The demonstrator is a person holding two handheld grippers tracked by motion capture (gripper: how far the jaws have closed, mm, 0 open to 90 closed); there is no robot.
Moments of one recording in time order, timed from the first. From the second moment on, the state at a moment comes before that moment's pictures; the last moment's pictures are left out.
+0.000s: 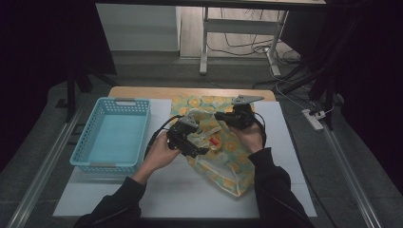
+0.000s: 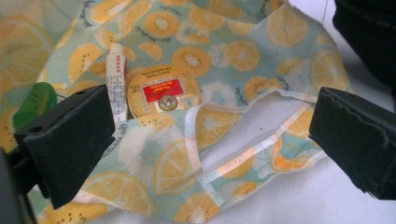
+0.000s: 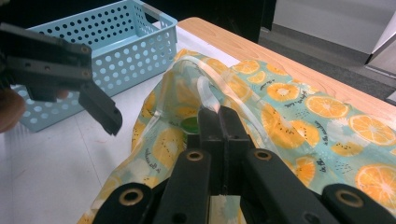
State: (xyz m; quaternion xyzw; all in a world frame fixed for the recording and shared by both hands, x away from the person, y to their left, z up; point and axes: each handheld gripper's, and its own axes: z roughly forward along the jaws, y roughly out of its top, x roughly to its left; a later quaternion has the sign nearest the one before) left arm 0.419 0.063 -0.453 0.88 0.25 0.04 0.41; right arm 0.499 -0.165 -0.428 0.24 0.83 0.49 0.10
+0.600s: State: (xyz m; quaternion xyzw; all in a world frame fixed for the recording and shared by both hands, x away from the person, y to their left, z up) left arm 0.428 0.043 -0.476 0.89 0.25 0.05 0.38; right arm 0.498 -0.162 -0.428 0.23 0.83 0.49 0.10
